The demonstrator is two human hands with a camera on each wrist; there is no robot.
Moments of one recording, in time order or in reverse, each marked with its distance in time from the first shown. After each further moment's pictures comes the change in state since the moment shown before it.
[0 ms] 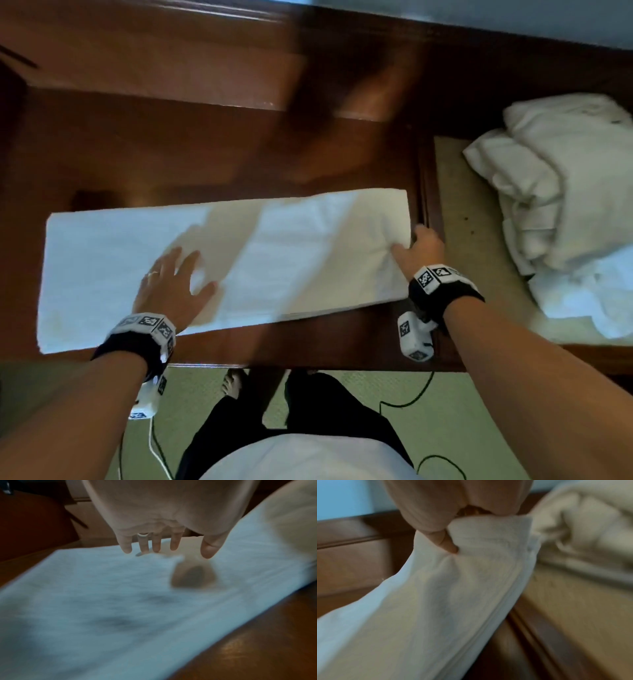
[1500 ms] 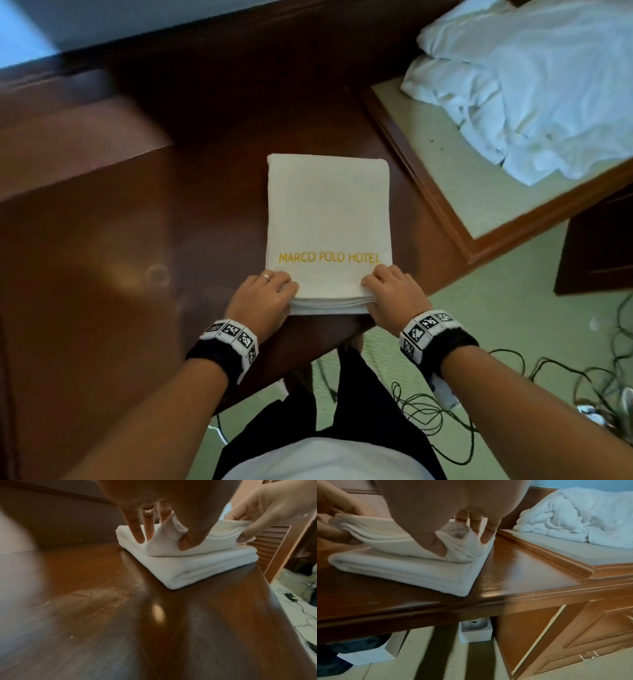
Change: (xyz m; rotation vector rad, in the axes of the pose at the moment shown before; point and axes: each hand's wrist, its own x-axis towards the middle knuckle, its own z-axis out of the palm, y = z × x) left_hand 0.017 0.020 -0.029 0.276 0.125 1.239; right_hand -0.195 -0.023 0.117 -0.450 0.042 -0.335
